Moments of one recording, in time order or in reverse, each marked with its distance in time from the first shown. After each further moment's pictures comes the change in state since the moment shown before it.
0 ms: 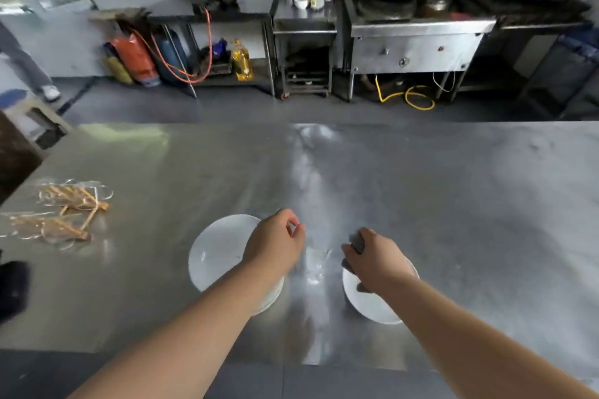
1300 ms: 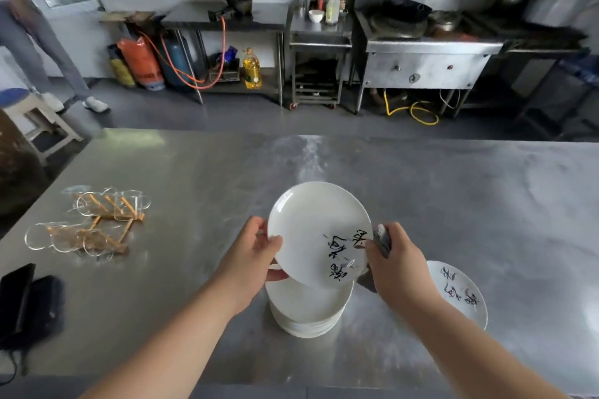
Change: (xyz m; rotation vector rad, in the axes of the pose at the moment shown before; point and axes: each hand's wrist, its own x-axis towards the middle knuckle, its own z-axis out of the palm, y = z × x) left_hand -0.002 -0.126 -0.149 -0.971 -0.249 -0.144; right_hand -0.048 -0.129 0.089 0.233 0.272 -0.137
